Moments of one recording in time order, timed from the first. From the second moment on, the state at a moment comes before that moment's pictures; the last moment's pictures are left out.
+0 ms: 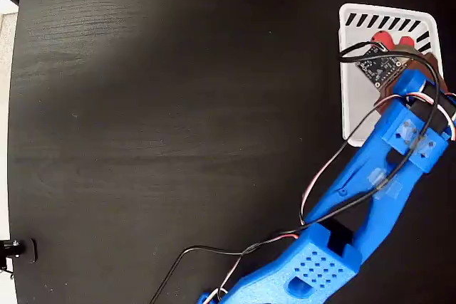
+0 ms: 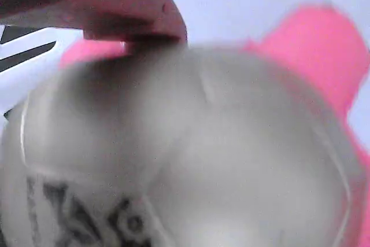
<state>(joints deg) 40.8 39.4 18.8 96.0 7.2</state>
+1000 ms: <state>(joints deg) 40.1 46.1 19.6 93.3 10.6</state>
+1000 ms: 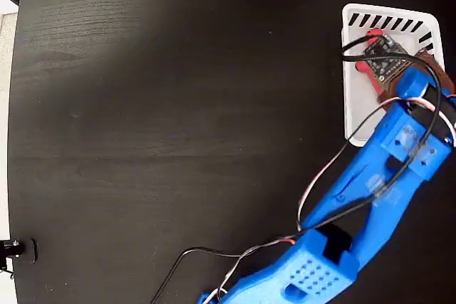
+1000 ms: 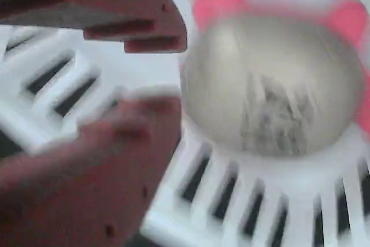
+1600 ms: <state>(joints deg) 13.4 95.6 76.0 71.4 8.3</state>
